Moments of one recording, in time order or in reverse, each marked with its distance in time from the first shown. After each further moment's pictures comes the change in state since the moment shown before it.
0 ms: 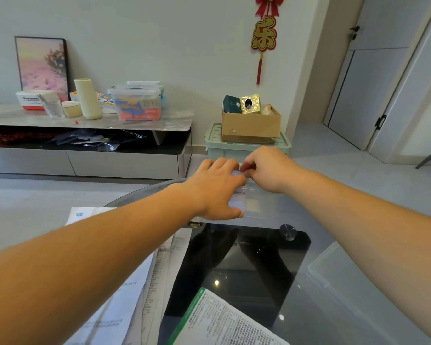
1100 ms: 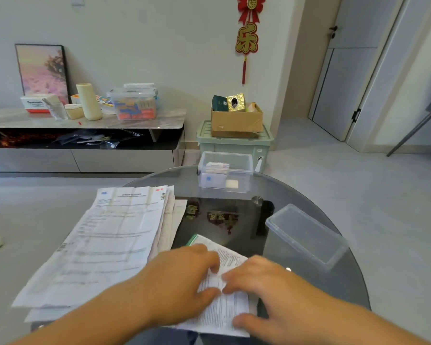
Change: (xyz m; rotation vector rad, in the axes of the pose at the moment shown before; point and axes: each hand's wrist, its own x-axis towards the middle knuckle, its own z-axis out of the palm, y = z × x) left_hand -0.214 0.133 -0.059 -0.410 -0.265 -0.089; right_hand -0.297 -0.073 0.001 0.191 -0.328 -0.313
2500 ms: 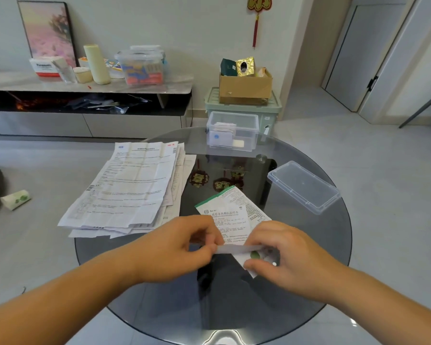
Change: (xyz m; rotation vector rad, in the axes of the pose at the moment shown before) left_hand -0.066 0.008 0.028 -0.711 0.050 0.062; right_hand -0.050 -0.011 0.039 0.105 0.173 0.120
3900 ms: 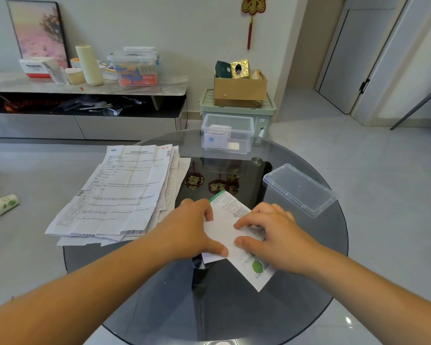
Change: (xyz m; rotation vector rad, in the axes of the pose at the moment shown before) left_hand 0.056 0.006 0.008 0.379 0.139 -0.377; right_hand 0.039 0.006 -0.005 0.006 -0.004 0.257
